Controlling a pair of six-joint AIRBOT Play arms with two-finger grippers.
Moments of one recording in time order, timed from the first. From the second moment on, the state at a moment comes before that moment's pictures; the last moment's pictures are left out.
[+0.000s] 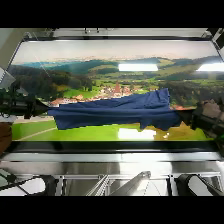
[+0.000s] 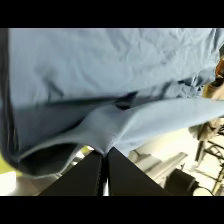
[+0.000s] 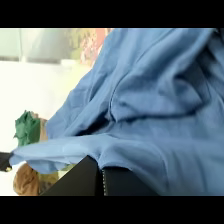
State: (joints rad) left arm 0.49 -1.43 1.05 -2.41 1.49 1.97; right arm -0.60 -1.05 0.45 -0.26 1.21 0.81
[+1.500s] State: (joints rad) left arm 0.29 -1.71 1.34 -2.16 1.45 1.78; right arm -0.39 -1.58 0.99 -0.45 1.06 0.83
